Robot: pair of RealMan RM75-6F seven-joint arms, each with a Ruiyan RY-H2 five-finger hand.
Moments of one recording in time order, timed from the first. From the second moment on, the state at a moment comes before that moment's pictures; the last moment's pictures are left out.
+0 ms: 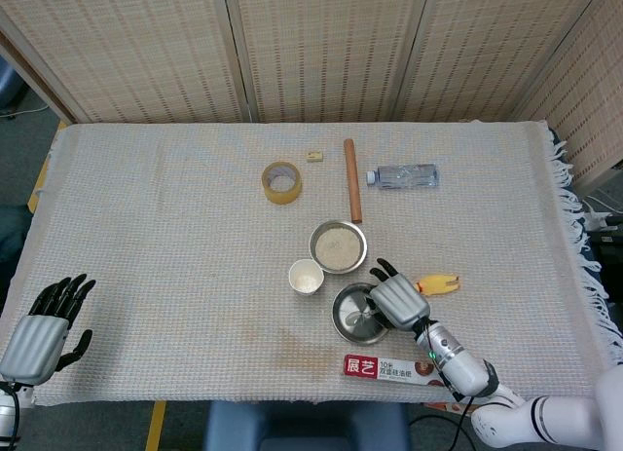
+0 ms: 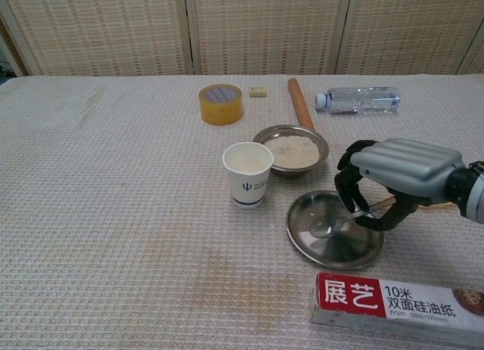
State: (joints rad) left arm -0.14 -1.13 0.02 -1.55 1.58 1.43 0.08; right arm 0.70 -1.49 -0.09 -1.52 -1.25 1.03 -0.38
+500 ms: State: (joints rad) left arm -0.14 -1.13 0.02 -1.55 1.58 1.43 0.06; right arm 0.65 -1.44 -0.07 -1.61 -1.25 1.06 -0.47
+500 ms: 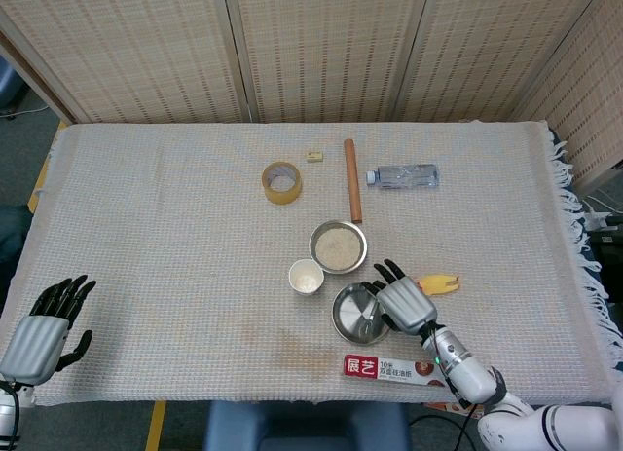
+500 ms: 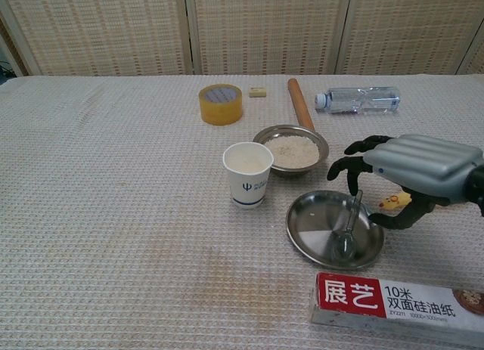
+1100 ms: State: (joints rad) left arm -0.12 -1.15 0.01 -1.53 1.62 1.52 0.08; right arm 0.19 -1.21 -0.15 -1.73 -1.50 1.73 -0.42
